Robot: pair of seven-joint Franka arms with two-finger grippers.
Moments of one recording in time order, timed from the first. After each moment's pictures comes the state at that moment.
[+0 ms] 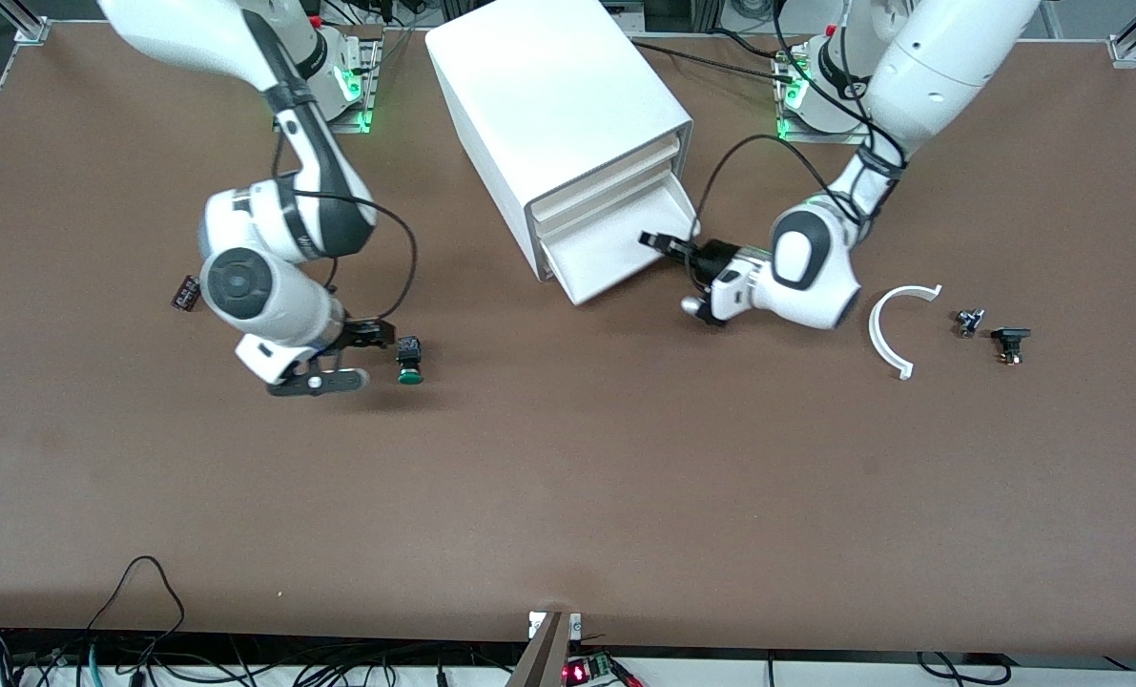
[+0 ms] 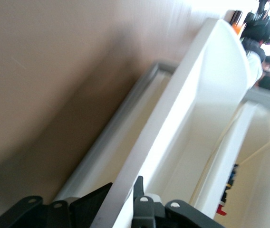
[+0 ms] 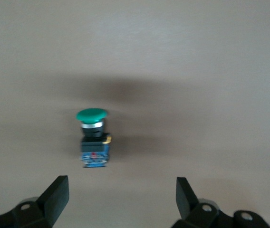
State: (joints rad) left arm -0.07 0.55 -0.26 -2.10 -1.08 1.94 0.61; right arm 0.45 0.45 -0.10 -1.80 0.05 2.12 0.21
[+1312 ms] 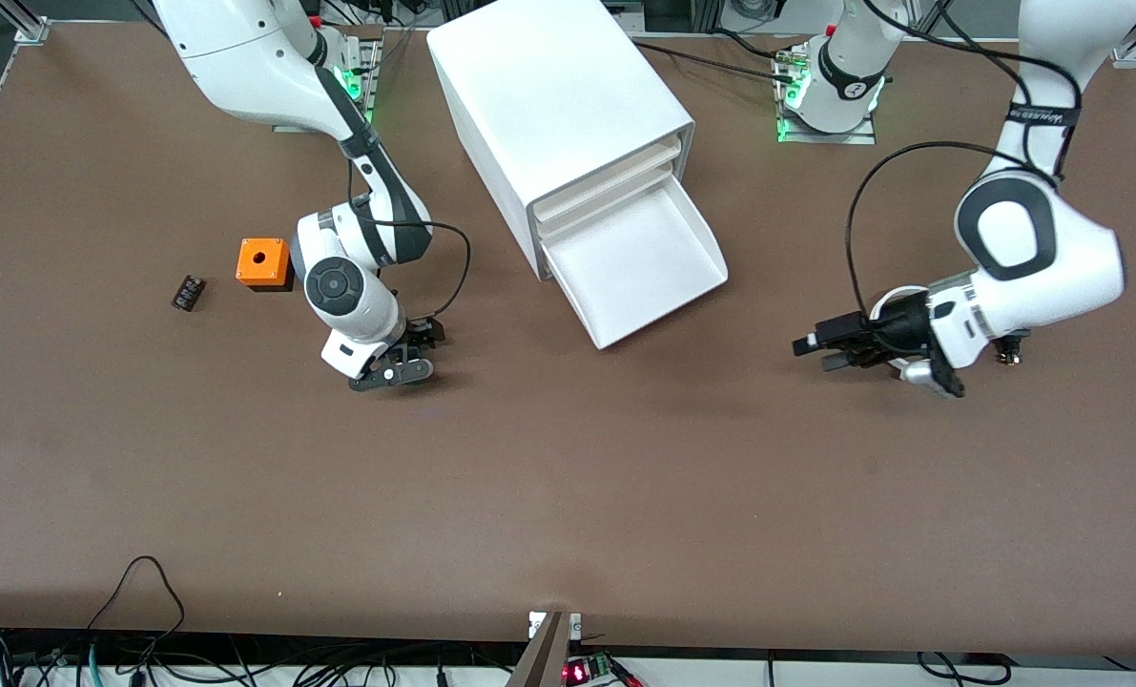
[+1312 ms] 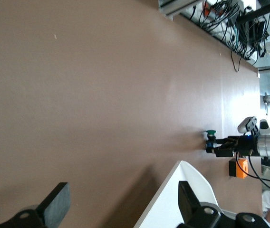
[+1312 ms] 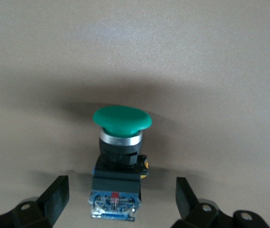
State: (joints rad) left arm 0.14 0.25 -0.18 -2.02 -0.96 2.21 0.58; right arm 0.48 0.59 -0.06 -1.94 0.05 2.44 0.16
